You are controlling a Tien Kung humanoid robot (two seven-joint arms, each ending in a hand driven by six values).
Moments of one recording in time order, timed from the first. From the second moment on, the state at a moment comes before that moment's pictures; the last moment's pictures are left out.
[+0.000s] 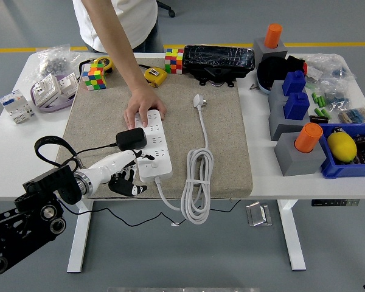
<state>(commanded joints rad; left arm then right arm) -0.41 0.45 -0.69 -1.49 1.59 -0.02 0.33 -0.07 -0.33 1.13 0.49 -0.80 -0.04 -0.07</state>
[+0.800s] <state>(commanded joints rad) -0.43 0.44 -0.64 -1.45 1.59 -0.04 0.34 -0.08 -0.33 1.14 0.49 -0.80 -0.04 -0.06</state>
